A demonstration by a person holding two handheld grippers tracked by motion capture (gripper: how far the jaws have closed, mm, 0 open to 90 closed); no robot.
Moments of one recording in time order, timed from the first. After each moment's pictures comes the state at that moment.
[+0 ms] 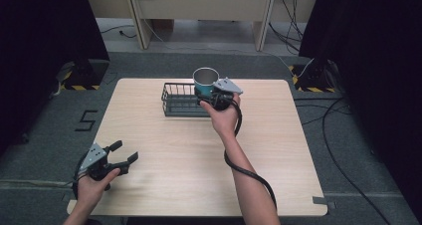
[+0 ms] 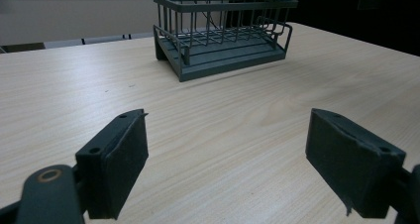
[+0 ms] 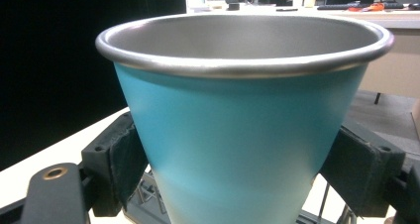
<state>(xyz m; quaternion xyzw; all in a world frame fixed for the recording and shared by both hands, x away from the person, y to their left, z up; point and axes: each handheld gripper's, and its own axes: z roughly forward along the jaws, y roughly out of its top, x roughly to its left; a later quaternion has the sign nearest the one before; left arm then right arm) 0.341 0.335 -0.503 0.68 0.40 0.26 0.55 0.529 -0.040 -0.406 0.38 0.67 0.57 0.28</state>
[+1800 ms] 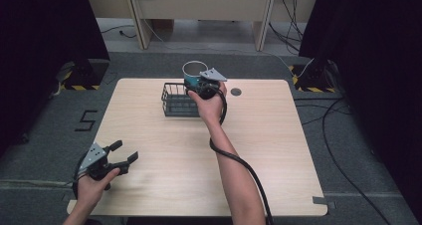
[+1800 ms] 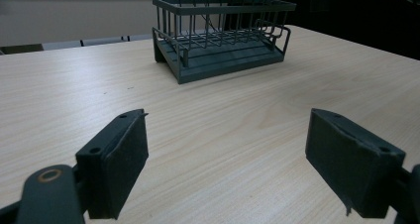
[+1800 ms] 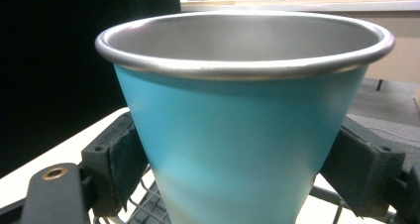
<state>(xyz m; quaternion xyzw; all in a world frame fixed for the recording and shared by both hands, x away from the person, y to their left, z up) 0.342 0.334 -0.503 0.68 0.40 0.26 0.56 0.575 0.001 -0.411 0.40 0.67 0.56 0.27</state>
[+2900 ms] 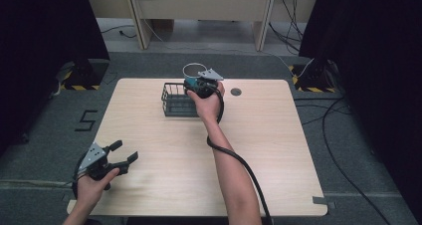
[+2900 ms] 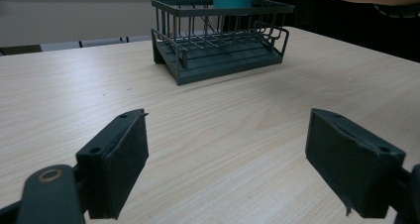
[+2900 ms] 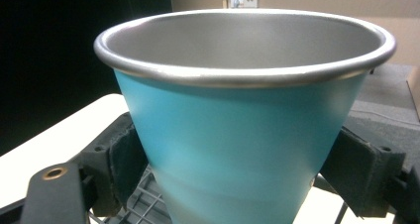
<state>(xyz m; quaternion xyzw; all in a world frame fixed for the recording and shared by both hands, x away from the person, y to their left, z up) 0.341 0.335 -0.502 0.68 0.40 0.26 0.56 0.592 0.007 -0.429 0.42 0.68 0.53 0.26</state>
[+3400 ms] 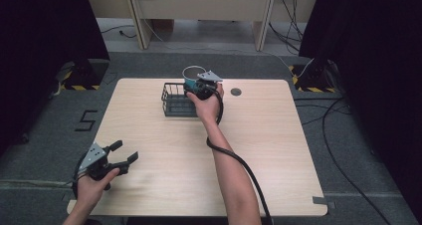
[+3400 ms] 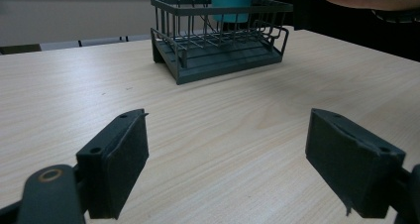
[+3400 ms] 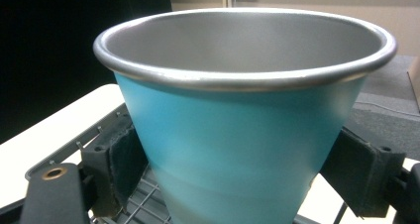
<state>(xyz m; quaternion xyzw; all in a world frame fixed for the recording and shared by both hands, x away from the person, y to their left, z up) 0.341 0.335 -0.502 0.68 0.40 0.26 0.56 0.593 0.009 -0.437 0.43 0.69 0.52 0.26</state>
